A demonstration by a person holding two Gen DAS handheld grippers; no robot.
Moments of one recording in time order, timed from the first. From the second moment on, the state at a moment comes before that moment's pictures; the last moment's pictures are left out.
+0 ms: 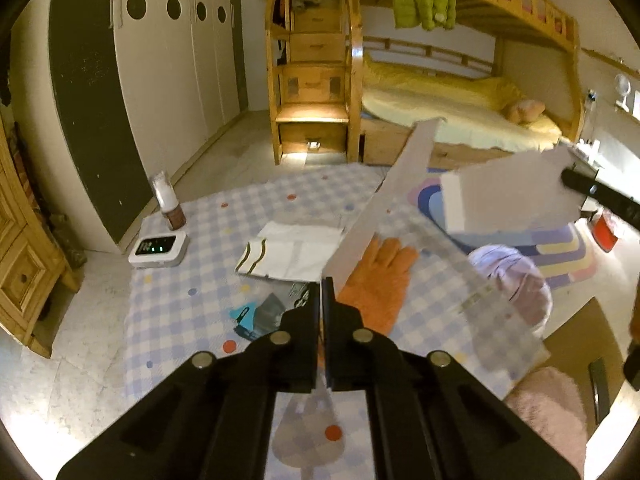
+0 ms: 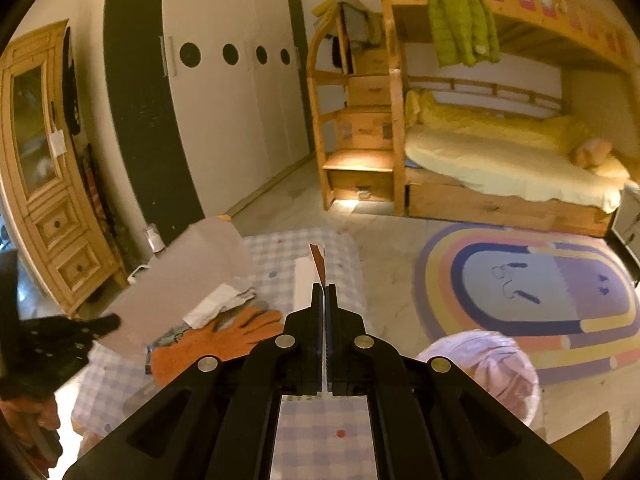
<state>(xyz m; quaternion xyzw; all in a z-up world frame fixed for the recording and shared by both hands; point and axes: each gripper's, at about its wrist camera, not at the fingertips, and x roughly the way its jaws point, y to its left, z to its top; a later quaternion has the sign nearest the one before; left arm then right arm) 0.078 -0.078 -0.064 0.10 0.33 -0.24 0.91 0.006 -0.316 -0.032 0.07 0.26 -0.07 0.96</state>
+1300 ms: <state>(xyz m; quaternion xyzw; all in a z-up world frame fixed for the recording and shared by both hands) 0.063 -0.386 -0.146 0.17 0.41 -0.41 0.80 -0.048 -0.513 -0.110 0.13 0.31 -0.27 0.90</state>
